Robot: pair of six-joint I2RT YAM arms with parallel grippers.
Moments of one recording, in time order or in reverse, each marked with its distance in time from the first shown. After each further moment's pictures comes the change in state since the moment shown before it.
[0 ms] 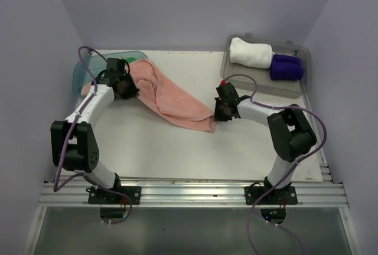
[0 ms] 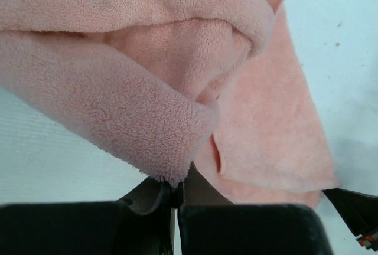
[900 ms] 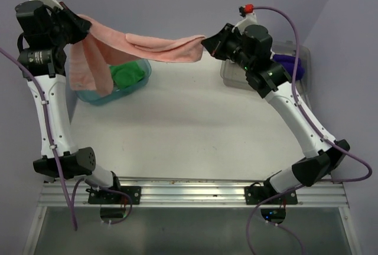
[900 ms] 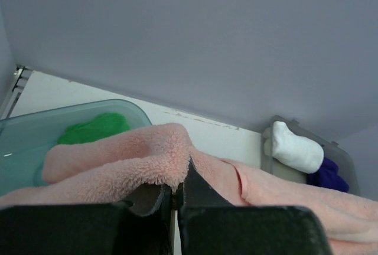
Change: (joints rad) left arm 0.290 -0.057 0.887 -0.229 0.198 0.121; right arm 0.051 -0.257 0.694 -0.017 -0.071 0.088
